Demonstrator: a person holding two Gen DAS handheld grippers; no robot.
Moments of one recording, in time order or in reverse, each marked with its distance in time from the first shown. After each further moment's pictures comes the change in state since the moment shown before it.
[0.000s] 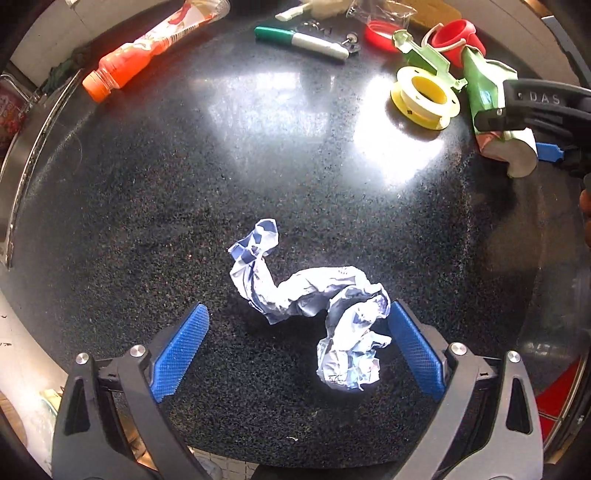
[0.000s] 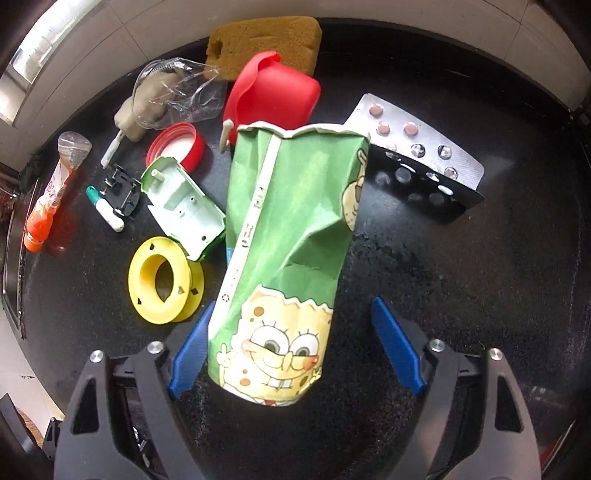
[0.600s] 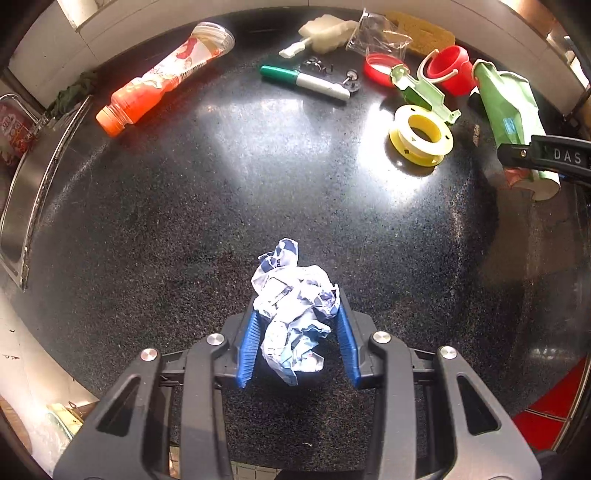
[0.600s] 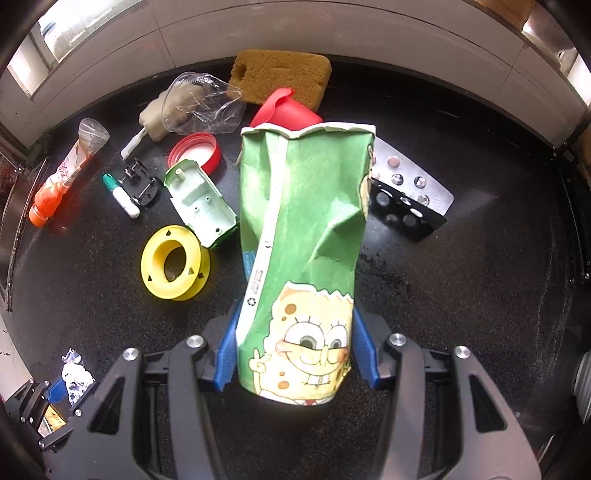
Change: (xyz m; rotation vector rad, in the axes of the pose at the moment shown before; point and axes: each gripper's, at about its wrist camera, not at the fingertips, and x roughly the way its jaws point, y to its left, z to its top) left arm -0.034 -0.004 0.019 0.030 -0.081 0.025; right arm -0.037 0.008 -0.014 -0.083 -0.090 -0.041
